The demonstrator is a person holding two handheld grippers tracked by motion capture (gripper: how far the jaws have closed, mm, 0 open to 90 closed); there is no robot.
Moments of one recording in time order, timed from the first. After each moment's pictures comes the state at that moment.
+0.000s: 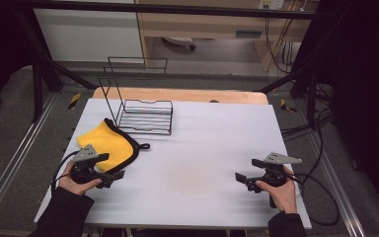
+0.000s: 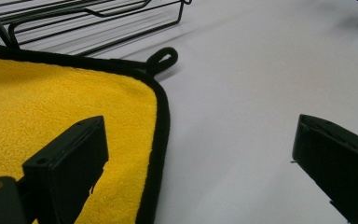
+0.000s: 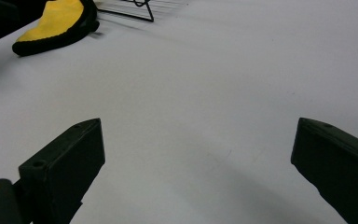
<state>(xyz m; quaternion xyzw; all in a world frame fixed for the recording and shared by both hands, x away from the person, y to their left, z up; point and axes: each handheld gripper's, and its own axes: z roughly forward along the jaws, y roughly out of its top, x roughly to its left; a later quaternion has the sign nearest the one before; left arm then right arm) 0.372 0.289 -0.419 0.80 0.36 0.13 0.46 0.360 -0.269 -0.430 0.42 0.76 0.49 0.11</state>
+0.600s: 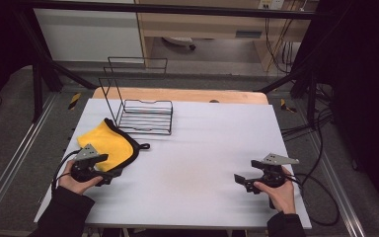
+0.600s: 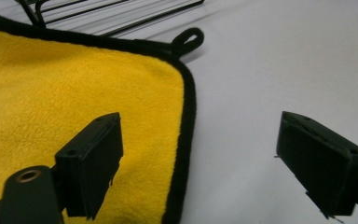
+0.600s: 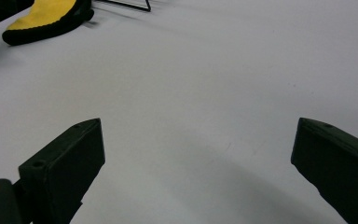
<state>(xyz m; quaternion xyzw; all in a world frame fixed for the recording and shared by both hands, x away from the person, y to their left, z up) 0.379 0.294 -0.426 0.82 0.38 0.15 0.41 0.359 -0.265 -0.434 0.42 0.77 0.47 0.12</state>
